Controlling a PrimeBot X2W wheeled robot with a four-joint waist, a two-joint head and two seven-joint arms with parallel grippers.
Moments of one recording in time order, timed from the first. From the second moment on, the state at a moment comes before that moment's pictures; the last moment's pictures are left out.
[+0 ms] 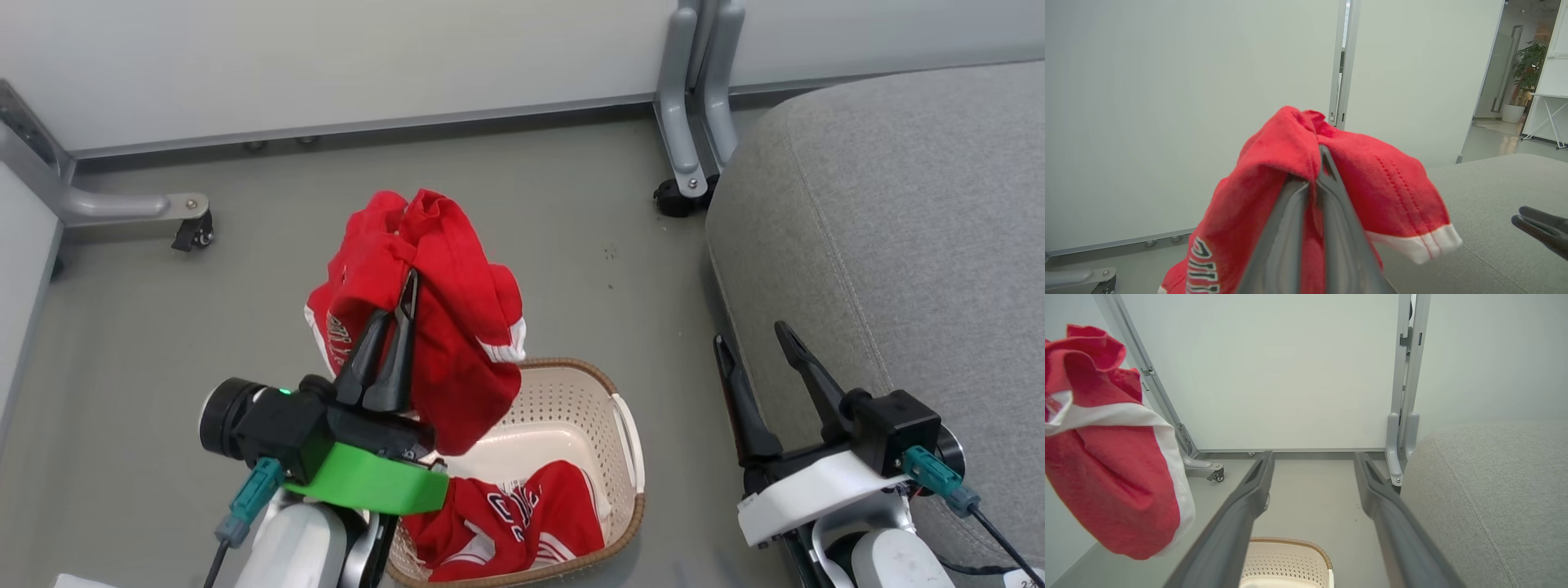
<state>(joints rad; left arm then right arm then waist) -0.19 0.09 -0.34 0.01 -0.26 -0.06 -0.26 -0.02 -0.05 0.14 -0.03 0.16 0.13 -0.11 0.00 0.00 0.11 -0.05</state>
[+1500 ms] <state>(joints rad) -0.14 0.12 -0.41 -0.05 -0.32 -0.07 -0.21 -0.16 -0.06 0.56 0.08 0.33 0.13 -0.07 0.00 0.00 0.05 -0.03</state>
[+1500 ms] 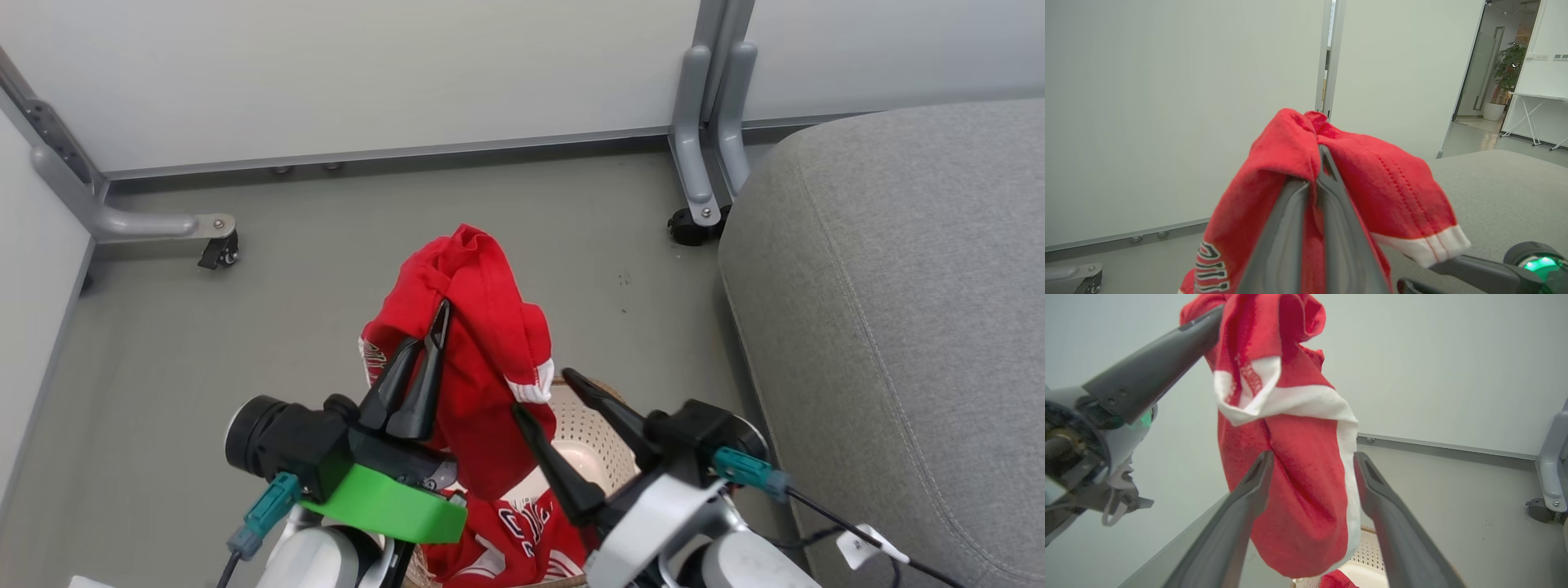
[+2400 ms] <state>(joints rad) -0.16 0.12 -0.45 -0.04 -0.33 -0.07 -0.20 -0.46 -0.05 0.80 0.37 0.52 0.13 -0.18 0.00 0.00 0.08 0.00</state>
